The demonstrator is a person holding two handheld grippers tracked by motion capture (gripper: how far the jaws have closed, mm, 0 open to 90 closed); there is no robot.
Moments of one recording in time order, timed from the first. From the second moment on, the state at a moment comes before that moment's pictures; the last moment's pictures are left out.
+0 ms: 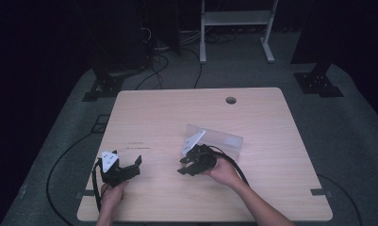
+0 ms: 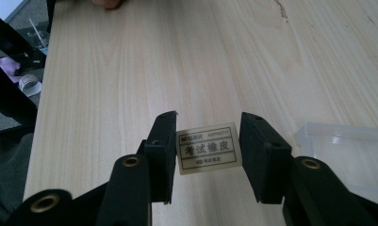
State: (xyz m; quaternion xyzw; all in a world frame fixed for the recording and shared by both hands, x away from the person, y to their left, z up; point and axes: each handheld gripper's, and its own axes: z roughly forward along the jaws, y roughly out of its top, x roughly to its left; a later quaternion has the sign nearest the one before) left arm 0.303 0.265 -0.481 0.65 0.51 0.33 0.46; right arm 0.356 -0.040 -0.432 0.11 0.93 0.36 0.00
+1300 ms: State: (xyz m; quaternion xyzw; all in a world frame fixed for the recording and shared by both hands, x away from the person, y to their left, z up) left arm 0.303 0.265 -0.481 0.65 0.51 0.33 0.46; right arm 0.391 -0.046 -0.420 0.16 0.92 0.36 0.04
